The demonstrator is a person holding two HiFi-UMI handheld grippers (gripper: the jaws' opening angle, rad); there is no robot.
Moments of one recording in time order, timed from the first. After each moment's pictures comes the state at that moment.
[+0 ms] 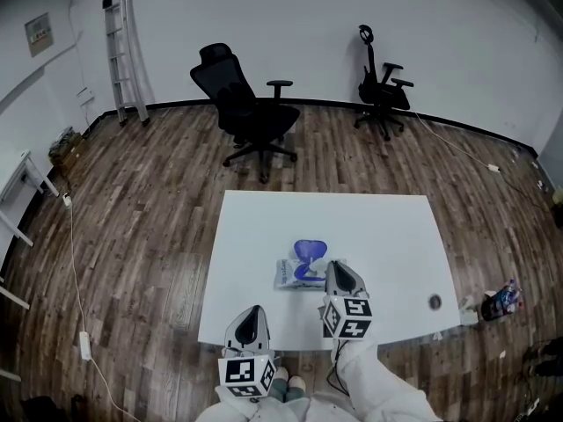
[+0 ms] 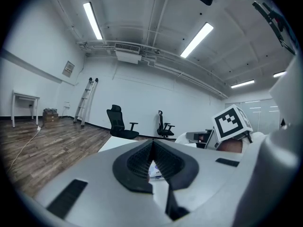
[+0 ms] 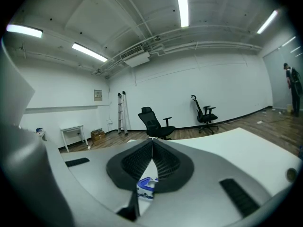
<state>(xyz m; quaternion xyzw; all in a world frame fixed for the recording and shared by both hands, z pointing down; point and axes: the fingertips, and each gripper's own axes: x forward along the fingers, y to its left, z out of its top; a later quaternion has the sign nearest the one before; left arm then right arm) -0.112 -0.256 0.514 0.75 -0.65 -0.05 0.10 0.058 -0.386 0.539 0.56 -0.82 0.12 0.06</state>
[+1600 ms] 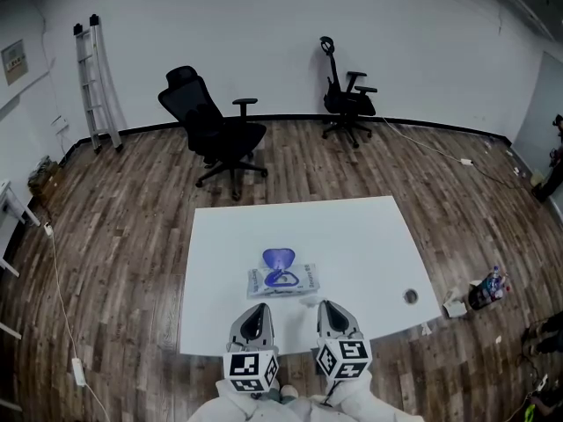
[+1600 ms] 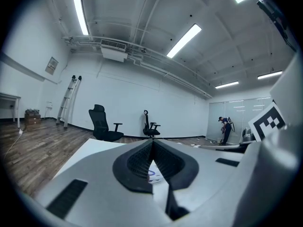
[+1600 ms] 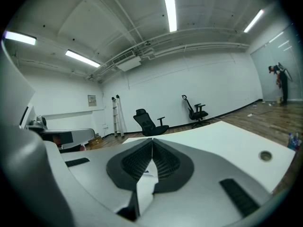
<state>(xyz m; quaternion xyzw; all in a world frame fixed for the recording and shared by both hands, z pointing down) -0.029 -0.276 0.496 0.80 -0.59 -0.04 0.09 0.120 -0.287 0.540 0.59 -0.80 0.15 0.03</state>
